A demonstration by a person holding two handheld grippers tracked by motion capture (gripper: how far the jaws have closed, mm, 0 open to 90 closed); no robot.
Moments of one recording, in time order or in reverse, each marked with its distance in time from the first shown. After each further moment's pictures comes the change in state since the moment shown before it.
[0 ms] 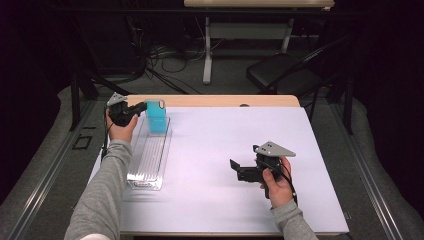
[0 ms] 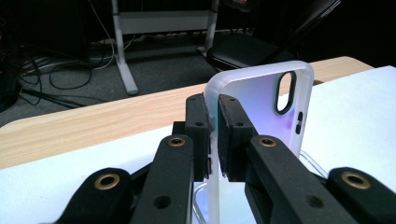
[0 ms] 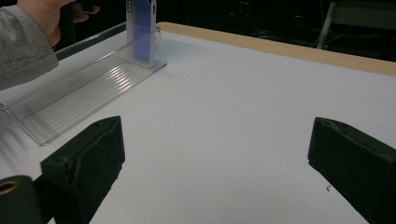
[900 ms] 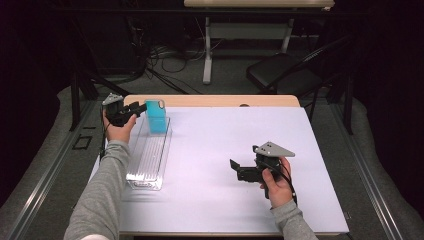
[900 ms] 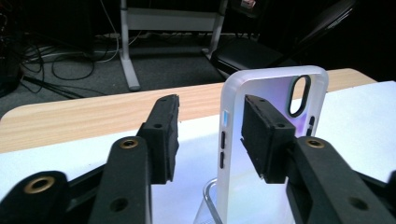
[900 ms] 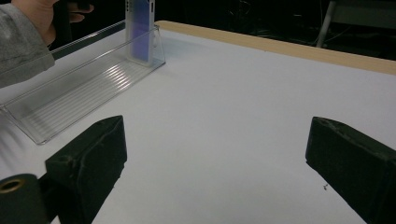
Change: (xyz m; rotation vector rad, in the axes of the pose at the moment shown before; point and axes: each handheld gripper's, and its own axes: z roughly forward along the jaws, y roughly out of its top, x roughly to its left) left arm 0.008 -0.002 -0.004 -0.010 0.011 -0.073; right arm 0.000 -0.001 0.001 0.006 -0.004 -0.002
